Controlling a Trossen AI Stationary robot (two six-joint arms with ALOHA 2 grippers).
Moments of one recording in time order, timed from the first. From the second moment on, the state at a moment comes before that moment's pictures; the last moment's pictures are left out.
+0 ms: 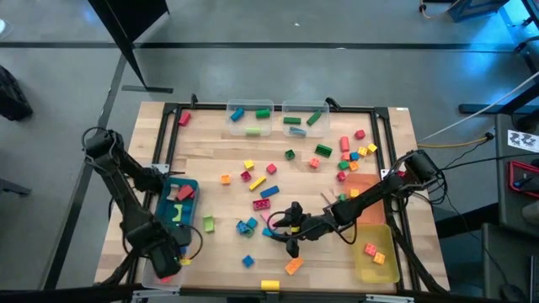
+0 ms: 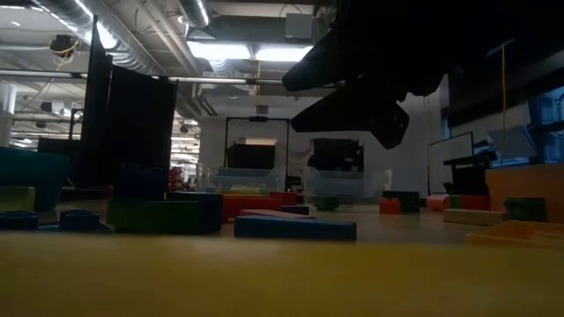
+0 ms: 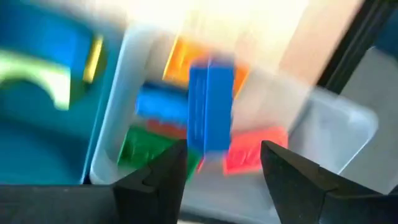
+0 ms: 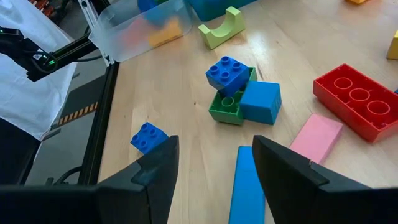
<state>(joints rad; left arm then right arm) -0.99 1.48 1.10 -1.05 0.08 -1.31 0.48 1.84 0.94 0.41 0.32 0.67</state>
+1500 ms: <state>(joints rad) -0.59 1.71 1.10 -0.63 -0.38 -0.96 0.48 1.84 0.94 0.39 0.32 0.67</state>
